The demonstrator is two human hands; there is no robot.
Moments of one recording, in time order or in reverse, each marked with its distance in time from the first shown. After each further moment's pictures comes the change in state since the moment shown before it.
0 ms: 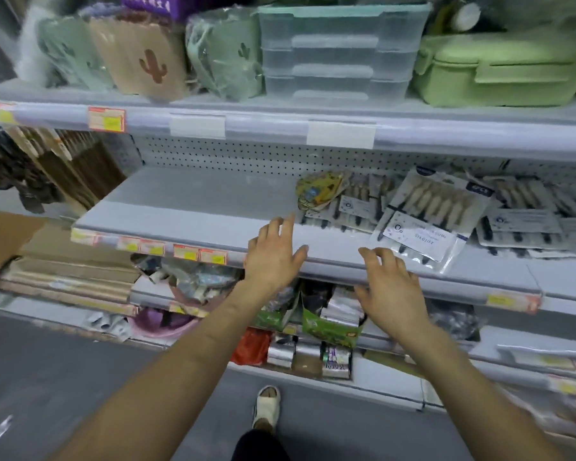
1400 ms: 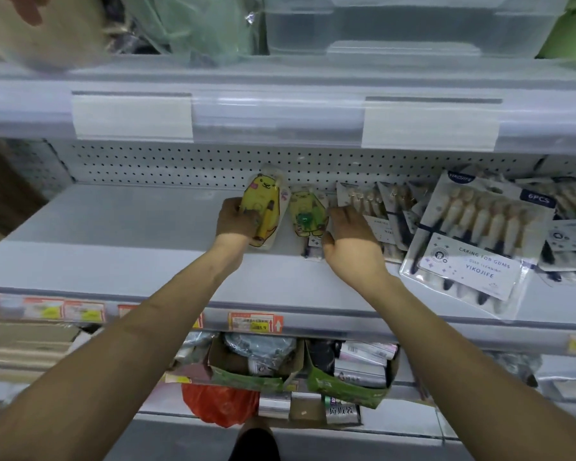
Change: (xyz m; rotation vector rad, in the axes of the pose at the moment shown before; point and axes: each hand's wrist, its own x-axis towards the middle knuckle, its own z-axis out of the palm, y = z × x) left_hand 0.205 -0.103 0.051 -1.057 0.126 -0.366; right_hand 0.229 -0.055 0.079 0.176 0.201 -0.003
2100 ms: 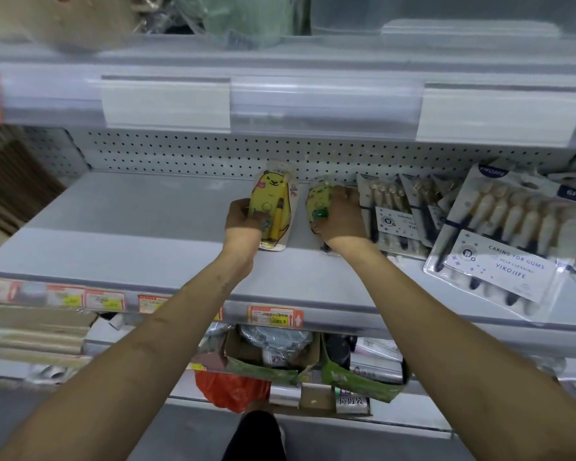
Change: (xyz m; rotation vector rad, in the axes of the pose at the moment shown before) left_hand -0.005 -0.021 -0.018 -0.185 0.025 -0.134; right_hand 0.070 -0.030 0.048 0.234 -0.099 0.251
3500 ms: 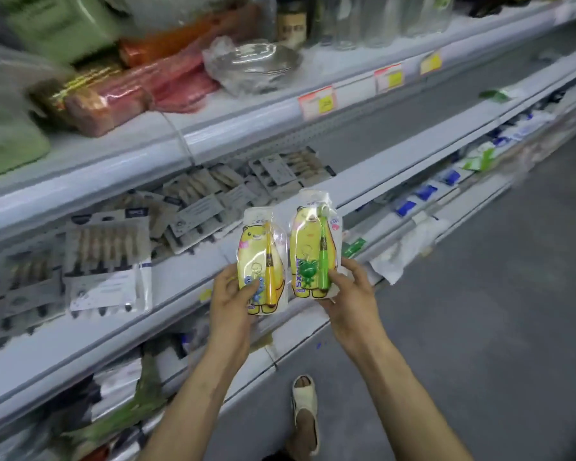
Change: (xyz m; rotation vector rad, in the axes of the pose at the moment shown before) left_hand -0.490 0.024 0.426 -0.168 -0.640 -0.264; right_hand -0.392 0.401 -0.417 1.511 0.716 0.671
